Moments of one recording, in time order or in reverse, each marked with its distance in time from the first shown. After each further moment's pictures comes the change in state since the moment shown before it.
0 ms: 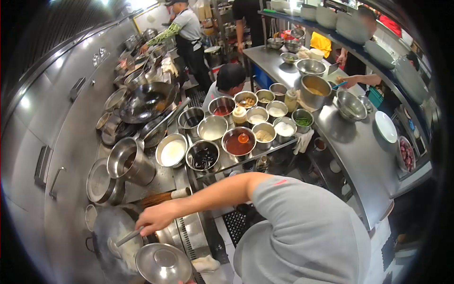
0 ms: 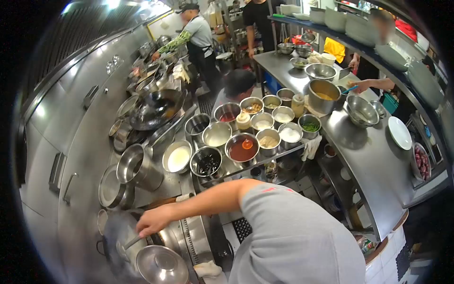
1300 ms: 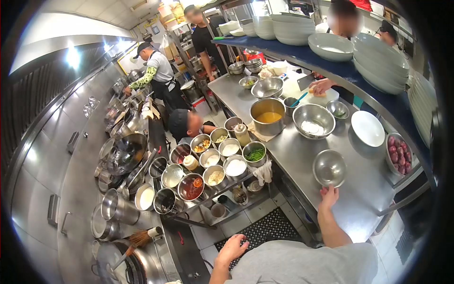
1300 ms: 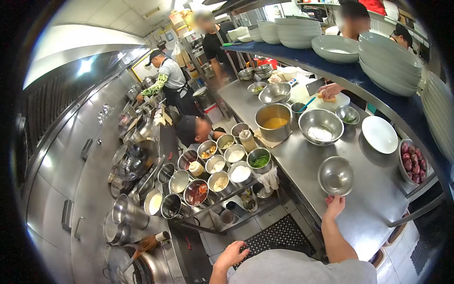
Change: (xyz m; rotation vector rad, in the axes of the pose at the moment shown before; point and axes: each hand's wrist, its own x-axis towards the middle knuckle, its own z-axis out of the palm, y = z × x) left_hand -0.290 0.001 0.357 0.985 -1.588 0.857; right_hand -0.799 -0.150 0.054 -0.013 2.917 0.387
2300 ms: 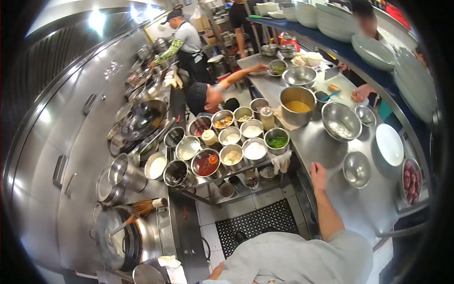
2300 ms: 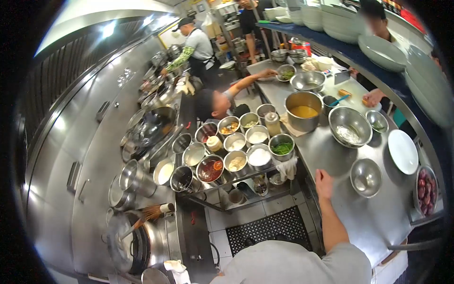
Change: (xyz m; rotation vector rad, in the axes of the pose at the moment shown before) left_hand -0.094 -0.217 0.196 -0.165 -0.213 -0.877; right_hand 0.006 0.052 0.113 -0.842 -0.731 -0.584
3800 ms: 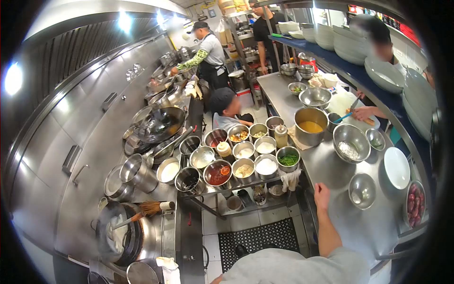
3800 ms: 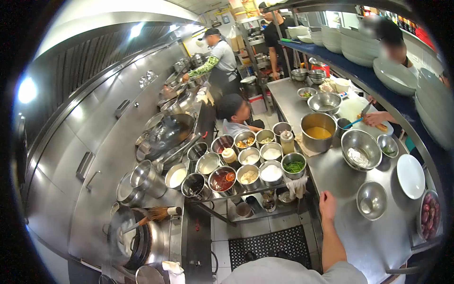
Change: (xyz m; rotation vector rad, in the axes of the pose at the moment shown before) left_hand 0.000 0.036 -0.041 -0.161 0.071 0.031; right_hand -0.012 -0.018 -0.006 -0.097 -0.006 -0.084
